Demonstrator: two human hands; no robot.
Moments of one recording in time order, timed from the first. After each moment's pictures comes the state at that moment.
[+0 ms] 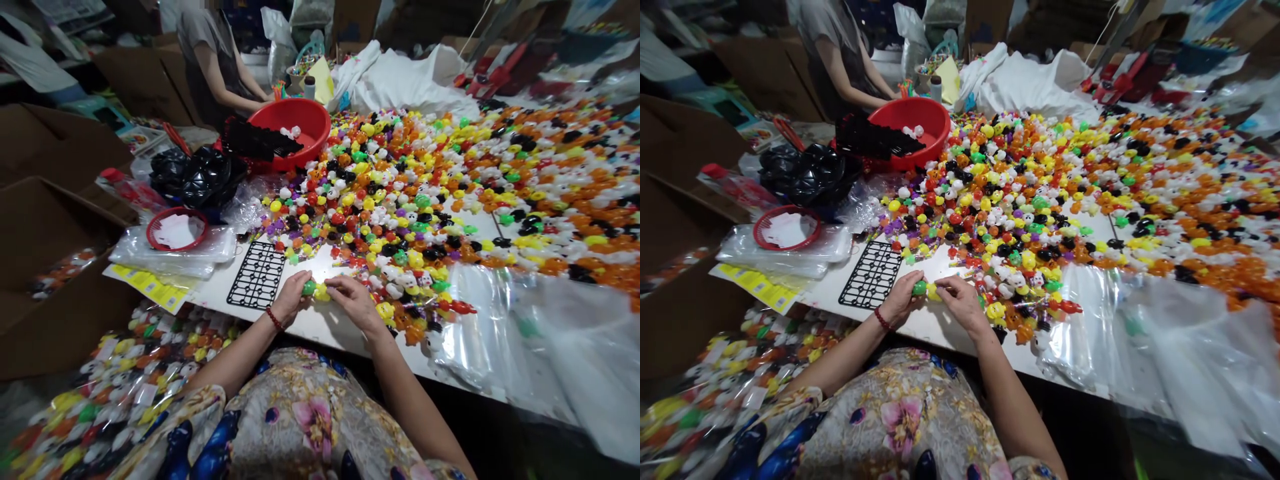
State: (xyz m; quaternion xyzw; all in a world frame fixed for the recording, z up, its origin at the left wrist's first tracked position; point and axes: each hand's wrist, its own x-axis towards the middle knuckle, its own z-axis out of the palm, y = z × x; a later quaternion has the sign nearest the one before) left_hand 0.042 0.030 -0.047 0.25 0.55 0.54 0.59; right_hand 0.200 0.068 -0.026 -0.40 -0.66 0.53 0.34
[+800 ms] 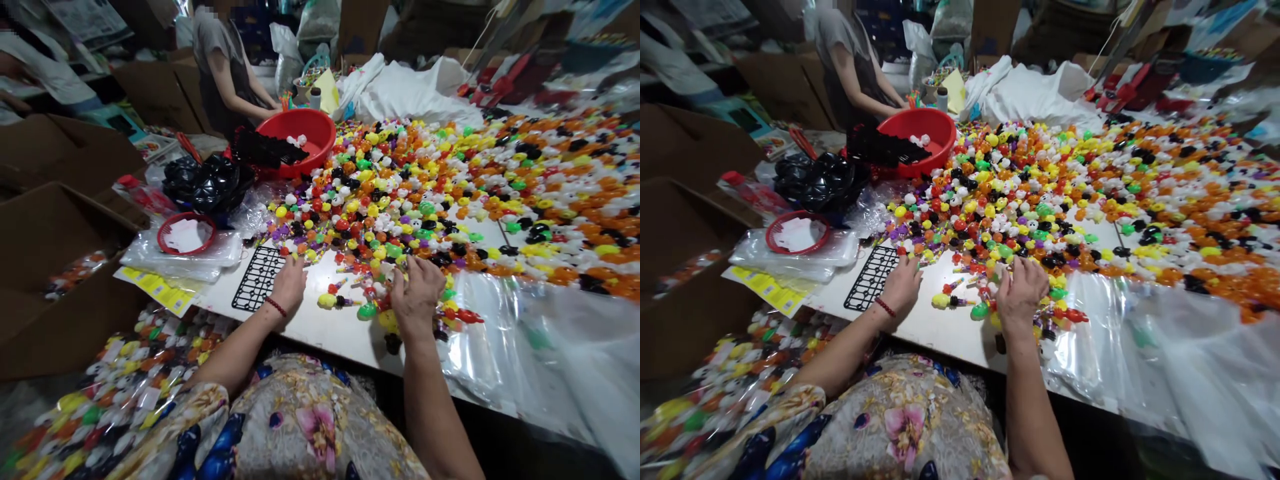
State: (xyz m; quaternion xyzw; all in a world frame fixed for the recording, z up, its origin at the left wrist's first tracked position) left_hand 0.011 0.049 -0.039 0.55 0.77 0.28 0.18; right_hand 0.260 0.102 -0.007 -0.56 -0.71 0.04 0.43
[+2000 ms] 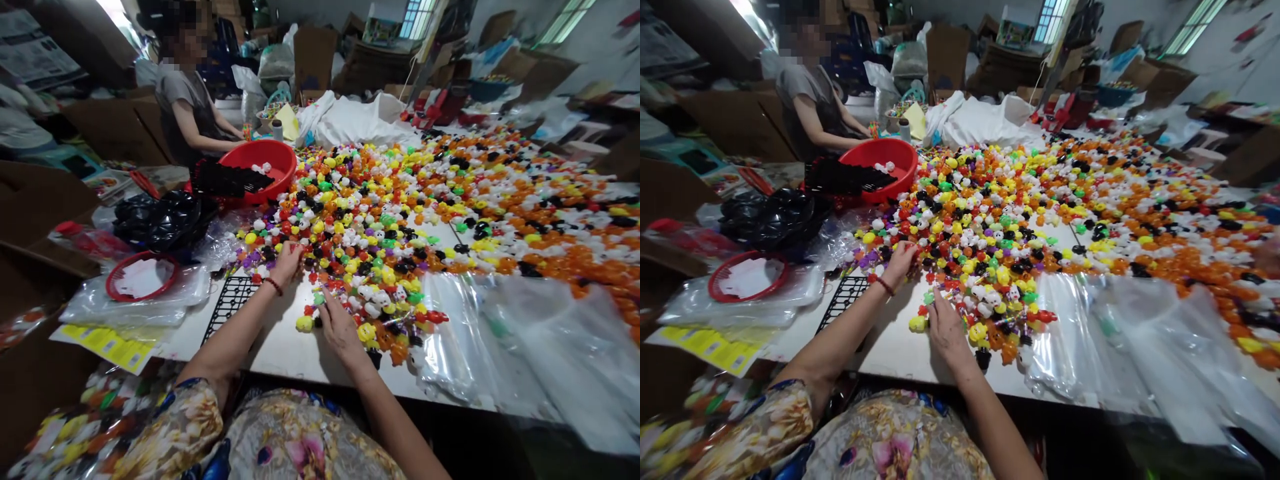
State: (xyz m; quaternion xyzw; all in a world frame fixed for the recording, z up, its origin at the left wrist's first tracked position) left_hand 0.027 0.171 -0.027 0.47 0.62 0.50 0.38; right_hand 0.205 0.062 -0.053 -0.45 -0.78 0.21 0.38
